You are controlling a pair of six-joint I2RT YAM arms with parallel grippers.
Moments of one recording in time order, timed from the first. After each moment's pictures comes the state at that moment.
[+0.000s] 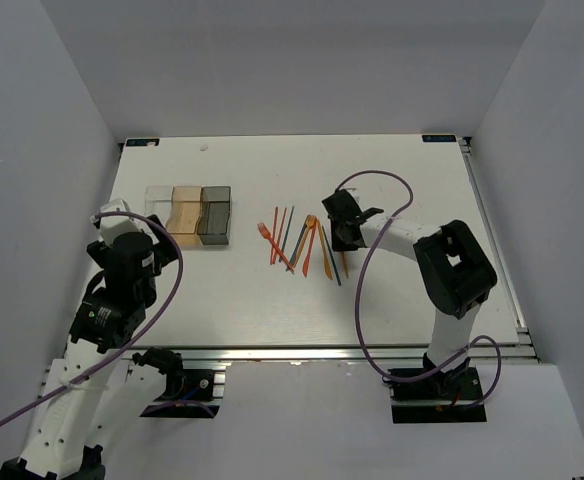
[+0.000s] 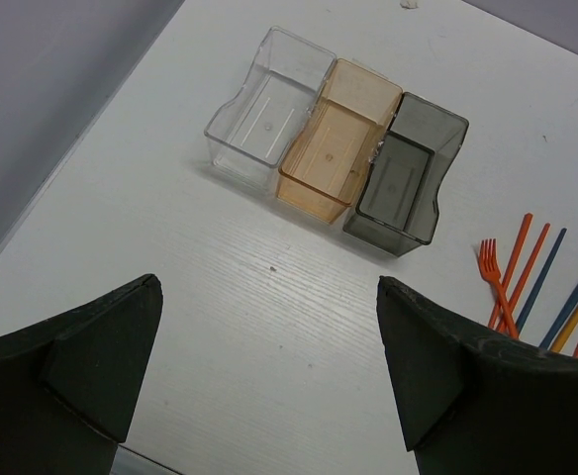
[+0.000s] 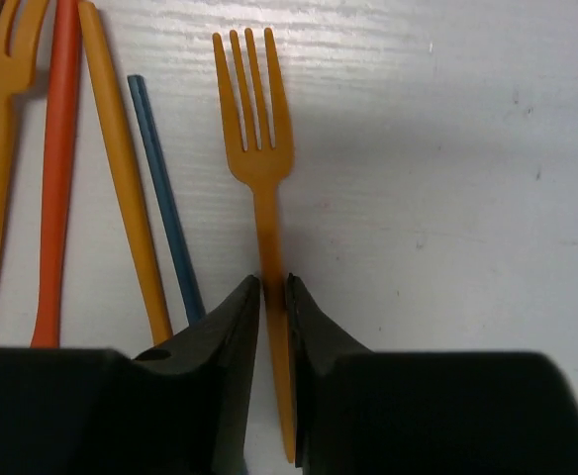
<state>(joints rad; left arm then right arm) -0.34 0.64 0.92 -0.75 -0.65 -0.44 0.61 1.86 1.16 -0.36 0.27 0.43</state>
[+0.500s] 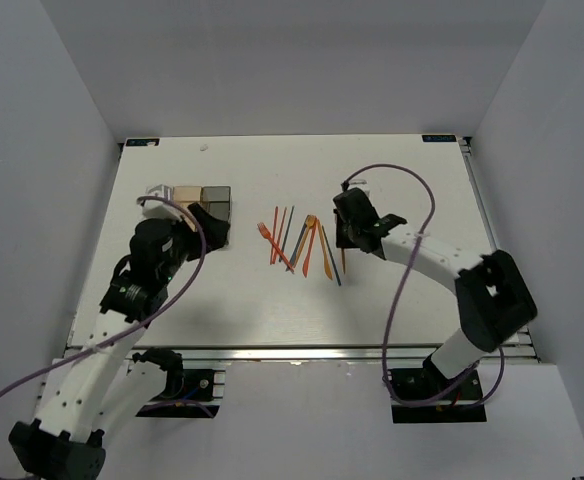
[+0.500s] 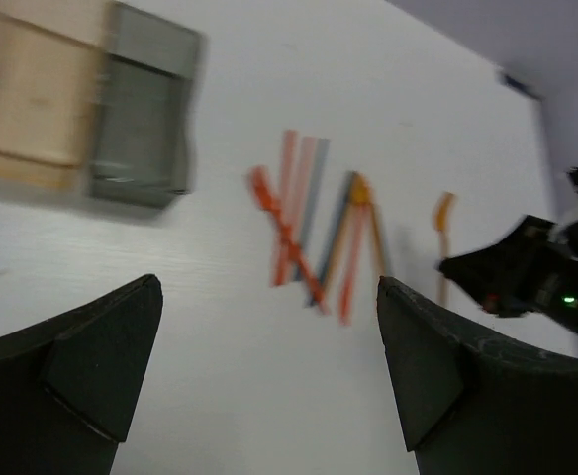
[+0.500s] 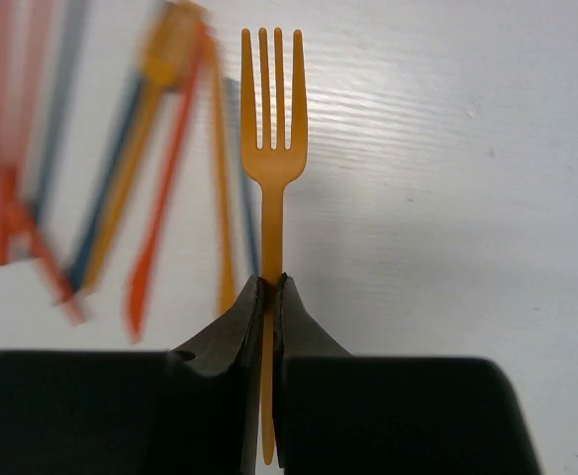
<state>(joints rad) -0.34 0.73 0.82 -0.48 -0.19 -0.56 0.63 1.67 1.07 -0.34 0.29 0.44</state>
